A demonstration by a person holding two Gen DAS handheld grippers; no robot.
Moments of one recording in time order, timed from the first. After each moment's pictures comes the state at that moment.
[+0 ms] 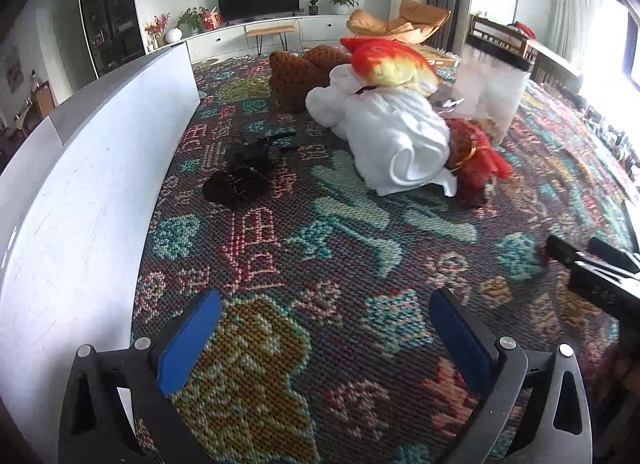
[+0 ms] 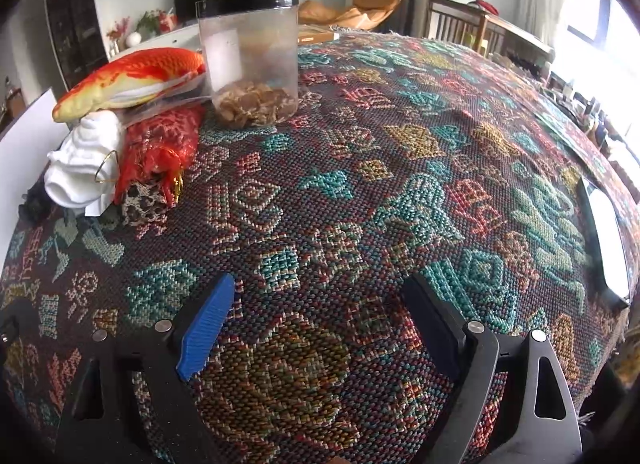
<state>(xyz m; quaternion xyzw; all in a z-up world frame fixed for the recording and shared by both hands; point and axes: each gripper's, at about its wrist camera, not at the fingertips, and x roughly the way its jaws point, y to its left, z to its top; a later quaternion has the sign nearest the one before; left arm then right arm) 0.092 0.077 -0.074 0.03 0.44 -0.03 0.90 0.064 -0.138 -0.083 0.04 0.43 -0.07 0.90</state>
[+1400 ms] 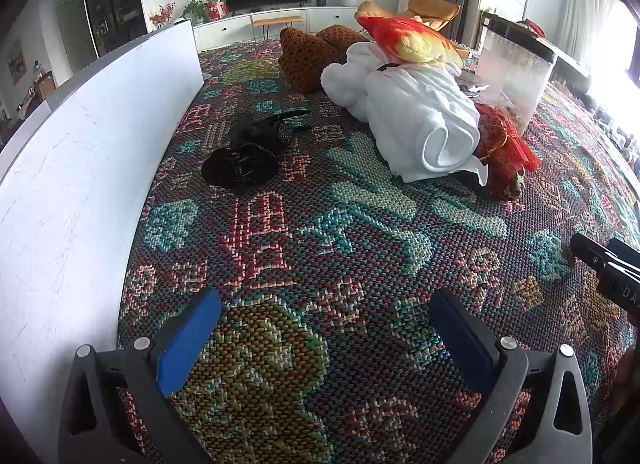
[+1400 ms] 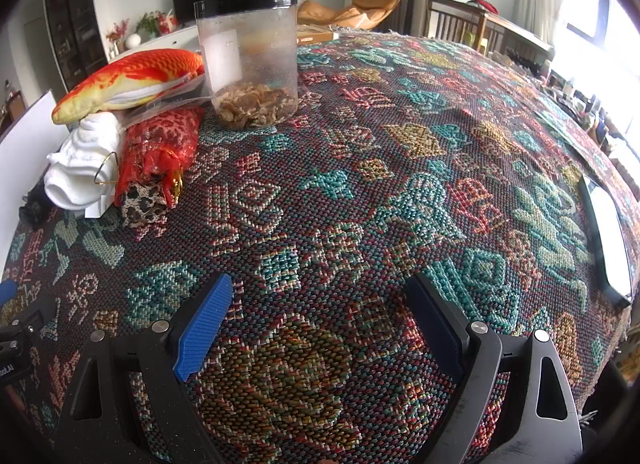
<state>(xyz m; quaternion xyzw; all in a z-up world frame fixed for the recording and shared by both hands) 0.096 0.091 -0.088 0.01 0.46 -0.03 0.89 0.056 -0.137 -0.087 0.04 0.42 -0.07 0.90</state>
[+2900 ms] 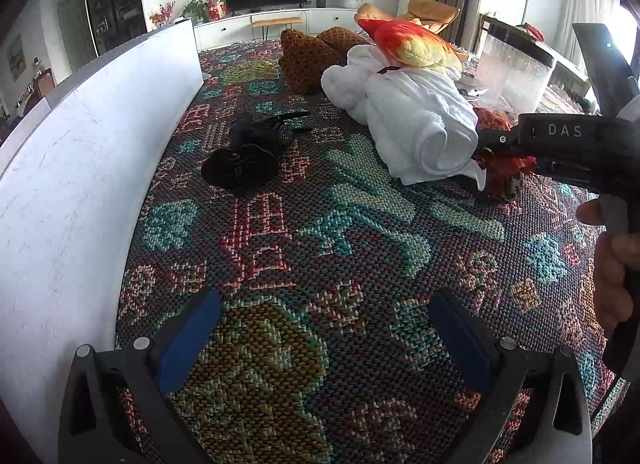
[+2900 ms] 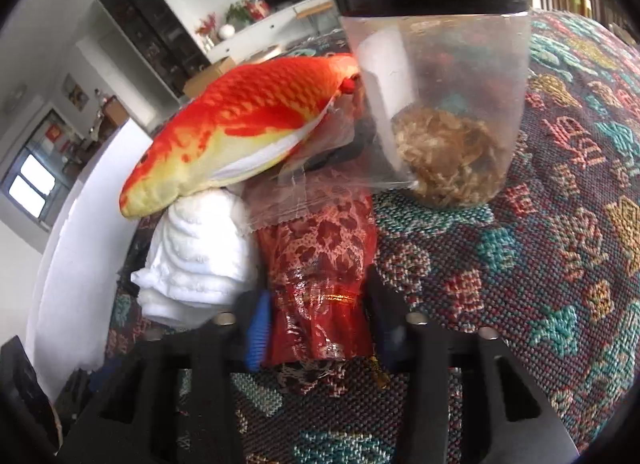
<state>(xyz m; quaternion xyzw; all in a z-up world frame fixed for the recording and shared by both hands) 0.097 0.092 -0.088 0.00 0.45 -0.03 0.89 0.171 -0.085 -0.077 0.13 0.45 0.16 0.87</state>
